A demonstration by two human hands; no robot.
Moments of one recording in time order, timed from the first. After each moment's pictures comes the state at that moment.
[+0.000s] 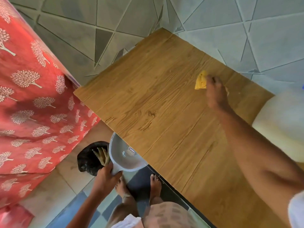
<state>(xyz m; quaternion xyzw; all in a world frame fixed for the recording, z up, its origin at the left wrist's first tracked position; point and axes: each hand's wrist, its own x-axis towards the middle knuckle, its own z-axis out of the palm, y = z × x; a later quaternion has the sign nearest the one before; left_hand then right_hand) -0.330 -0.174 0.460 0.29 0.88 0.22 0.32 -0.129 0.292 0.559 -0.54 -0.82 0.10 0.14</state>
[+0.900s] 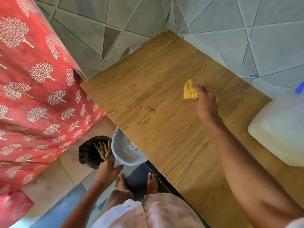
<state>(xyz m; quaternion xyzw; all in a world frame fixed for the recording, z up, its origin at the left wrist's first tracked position) -0.295 -0.169 0.482 0.29 0.88 0.22 0.31 -0.128 0.225 0.576 -0.45 -0.88 0.10 0.15</state>
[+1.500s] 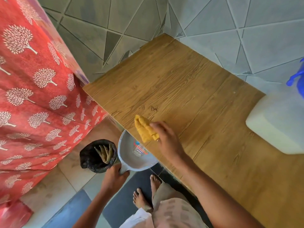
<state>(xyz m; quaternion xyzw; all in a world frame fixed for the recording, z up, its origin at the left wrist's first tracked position) -0.286 -0.193 0.479 0.30 0.87 0.23 0.31 -0.155 0.022 0.566 -0.27 -0.90 0.27 0.21</state>
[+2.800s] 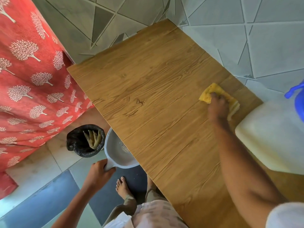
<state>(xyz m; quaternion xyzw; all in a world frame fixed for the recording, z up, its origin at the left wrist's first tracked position) -0.232 -0.168 0.475 0.28 0.88 0.22 0.31 -0.047 0.301 0.511 -0.56 -0.82 0.00 0.07</state>
